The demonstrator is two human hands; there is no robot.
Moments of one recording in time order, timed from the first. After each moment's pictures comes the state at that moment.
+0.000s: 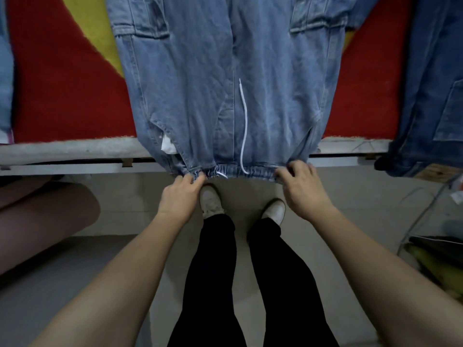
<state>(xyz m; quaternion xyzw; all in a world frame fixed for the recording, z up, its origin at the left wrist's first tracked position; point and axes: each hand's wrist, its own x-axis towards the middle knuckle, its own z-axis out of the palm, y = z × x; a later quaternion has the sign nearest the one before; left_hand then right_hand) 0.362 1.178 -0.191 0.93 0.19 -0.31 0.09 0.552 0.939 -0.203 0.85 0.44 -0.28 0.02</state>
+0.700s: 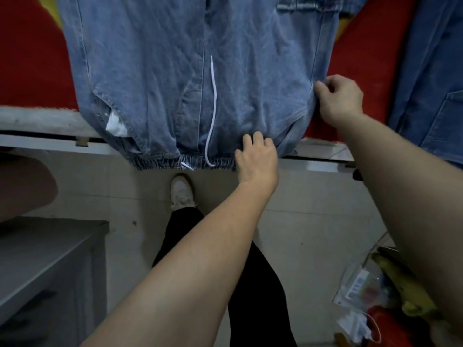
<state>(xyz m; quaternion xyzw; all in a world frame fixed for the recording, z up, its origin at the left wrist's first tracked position) 0.561 1.019 -0.220 0.89 0.34 -0.22 0.20 0.750 0.981 -0.214 0.94 0.13 -0.26 -0.16</state>
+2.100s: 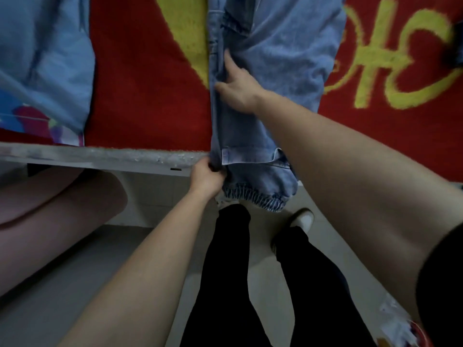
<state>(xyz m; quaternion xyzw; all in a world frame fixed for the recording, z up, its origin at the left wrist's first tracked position) 0.367 1.319 -0.199 0.56 0.60 -0.16 0.55 0.568 1.355 -0.196 0.78 0.29 -0.52 -0.21</state>
